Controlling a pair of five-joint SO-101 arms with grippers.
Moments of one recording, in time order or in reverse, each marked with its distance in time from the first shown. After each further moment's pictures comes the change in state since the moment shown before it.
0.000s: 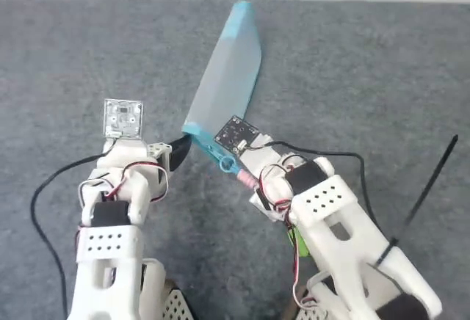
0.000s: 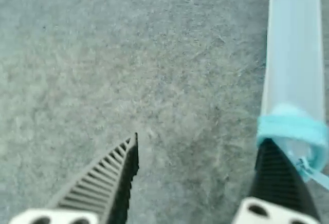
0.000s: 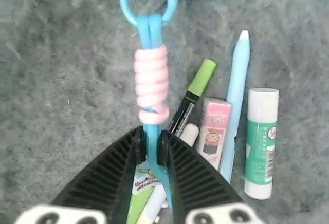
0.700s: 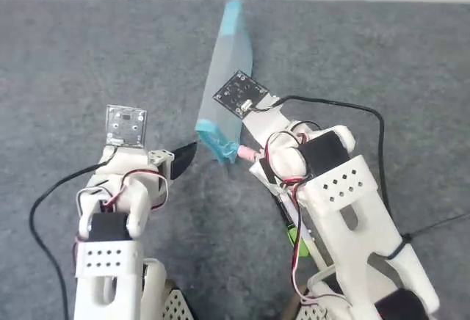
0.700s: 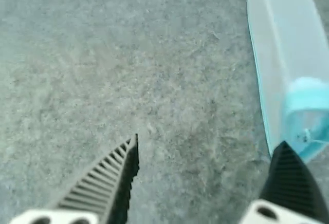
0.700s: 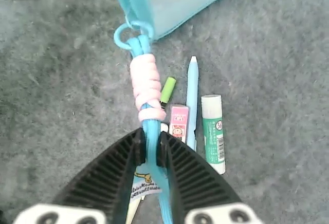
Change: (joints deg) left arm 1.5 -9.9 -0.1 8.9 -1.3; right arm 1.3 1.6 -28.4 20.0 -1.5
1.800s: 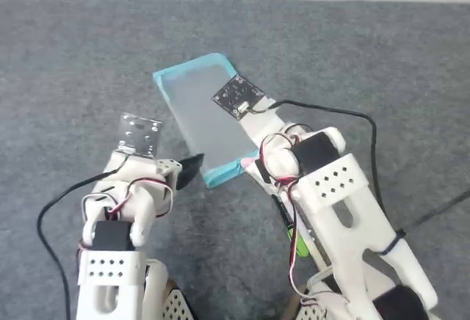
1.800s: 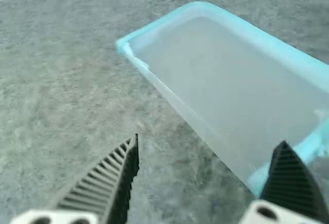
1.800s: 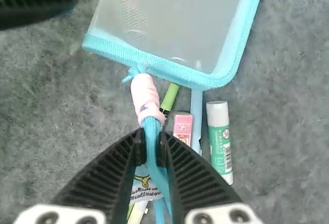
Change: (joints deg) left arm 3.3 -5.8 2.5 4.0 -3.9; right arm -0.6 1.1 3.6 -5.5 -1.9
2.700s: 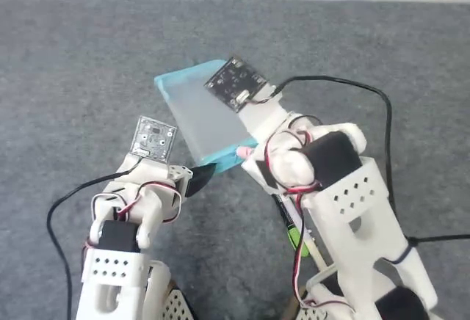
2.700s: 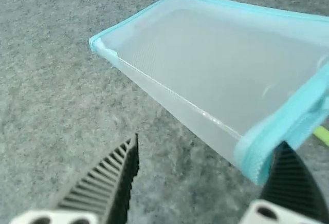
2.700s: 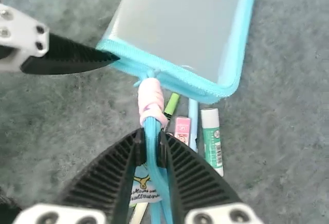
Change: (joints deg) left arm 4.5 0.0 1.4 1.1 0.0; right arm -3.5 -0.4 -18.4 14.7 -1.3
